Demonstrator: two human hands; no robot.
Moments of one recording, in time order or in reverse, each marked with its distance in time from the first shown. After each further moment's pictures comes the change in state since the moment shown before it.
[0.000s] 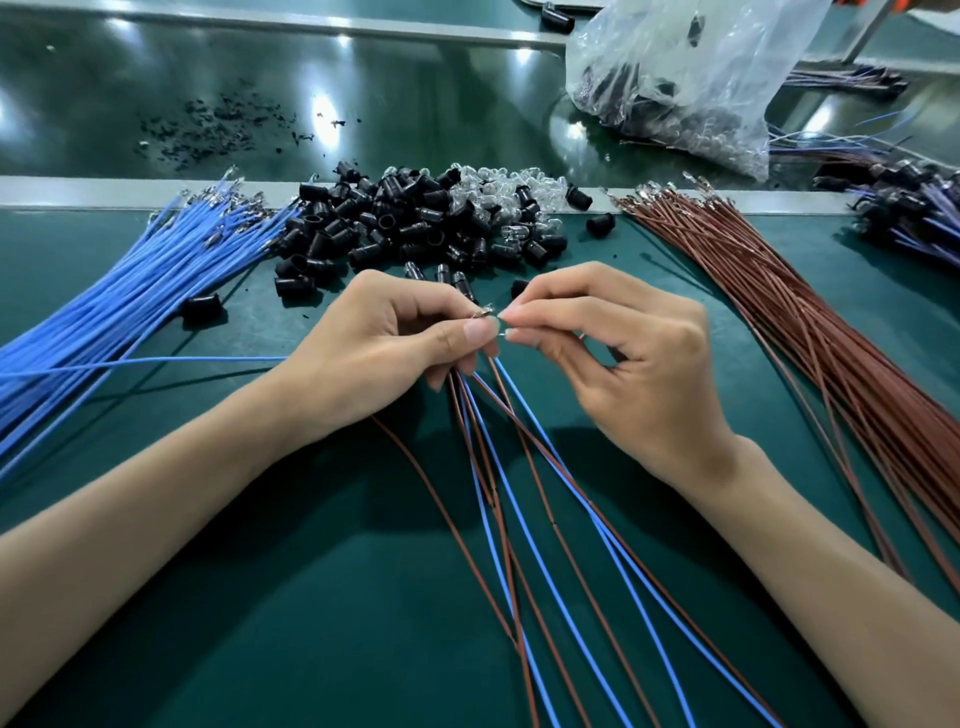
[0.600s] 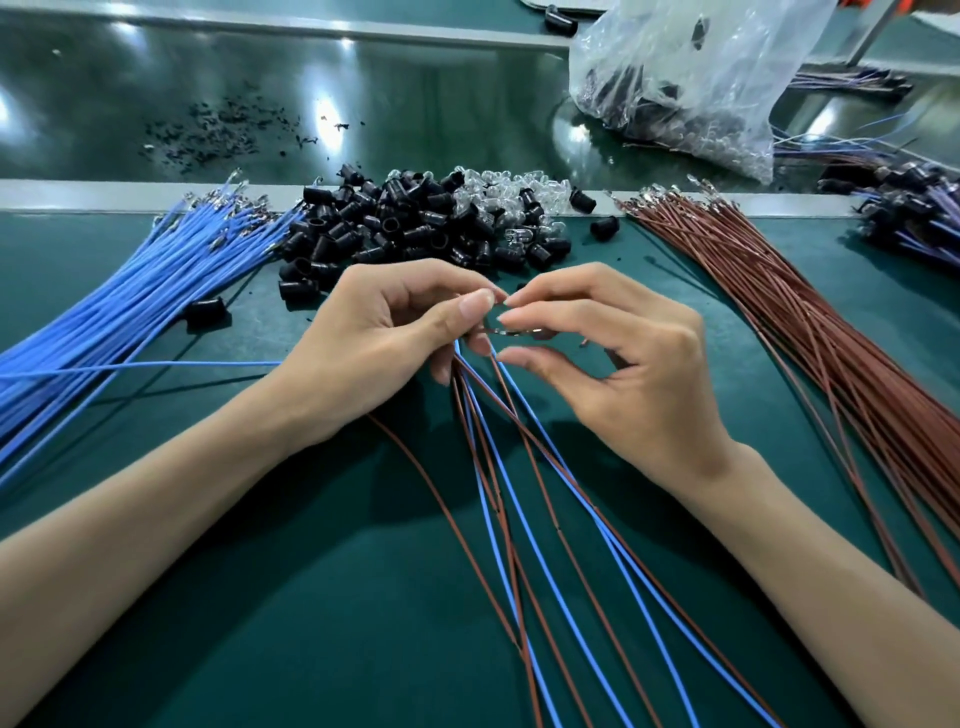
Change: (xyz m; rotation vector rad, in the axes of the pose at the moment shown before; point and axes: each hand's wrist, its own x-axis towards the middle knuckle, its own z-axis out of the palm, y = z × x) left_hand 0.004 -0.006 -0.001 -0.041 0.101 0.082; right_hand -0.001 -0.002 0.003 -0.006 -0.008 0.047
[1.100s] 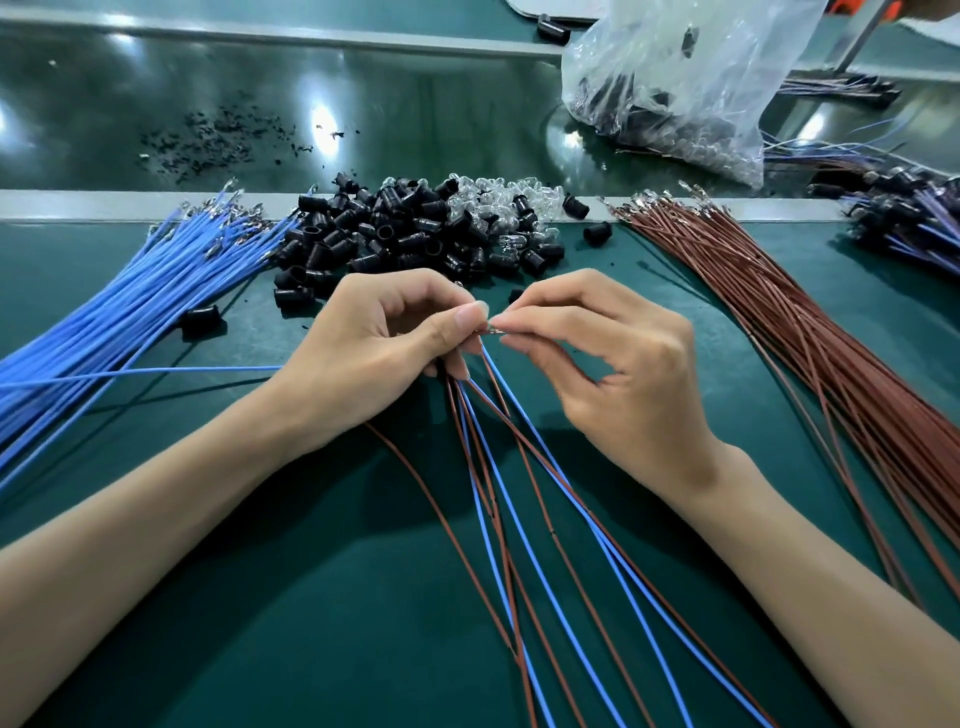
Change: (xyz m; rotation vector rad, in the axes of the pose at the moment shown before) left_hand 0.000 -0.001 0.001 0.054 0.021 -0.024; right_hand -0.001 0.001 0.003 -0.038 0.017 -0.019
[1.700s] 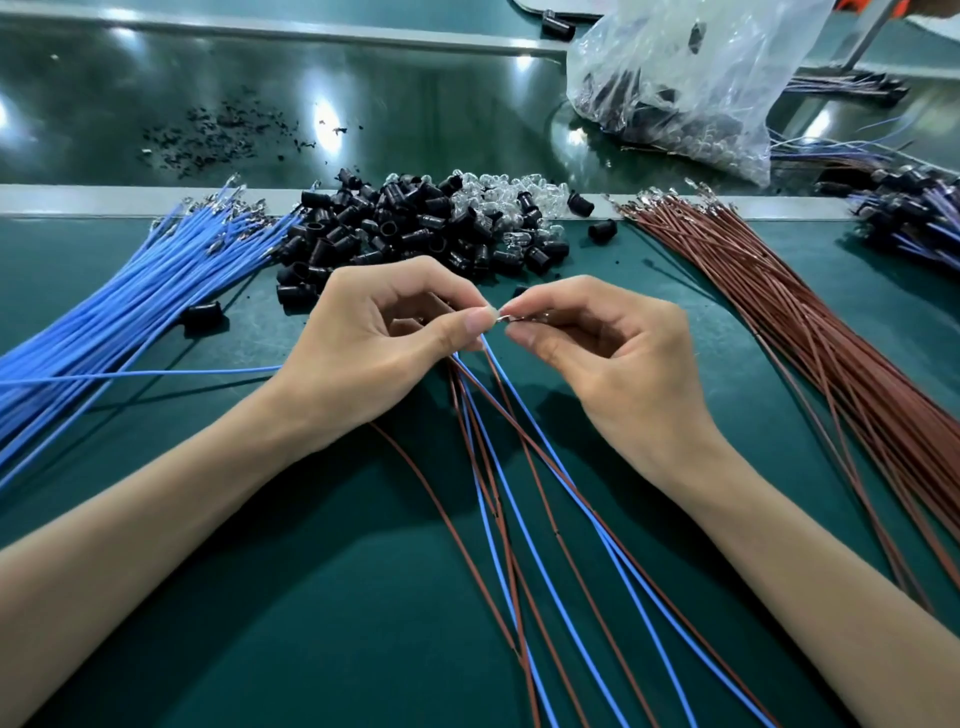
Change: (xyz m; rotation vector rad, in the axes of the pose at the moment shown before) left_hand -0.001 -0.005 -0.001 0.009 0.073 0.068; right_hand 0.003 -0.008 0.002 0.472 -0.022 0.494
